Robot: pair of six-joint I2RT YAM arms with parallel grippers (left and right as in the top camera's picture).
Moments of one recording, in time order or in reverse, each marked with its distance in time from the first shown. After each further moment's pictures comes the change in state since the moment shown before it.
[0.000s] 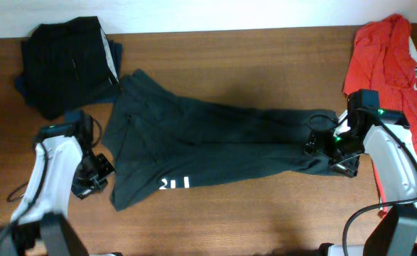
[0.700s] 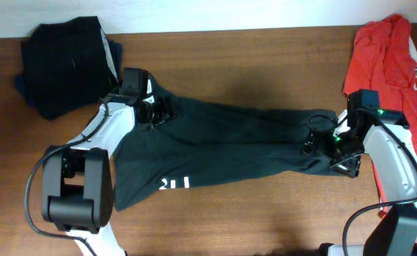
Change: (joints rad) left arm -0.319 0.397 0.219 0.743 0.351 0.009; right arm 0.000 0.001 -0.002 0.007 0.000 -0.019
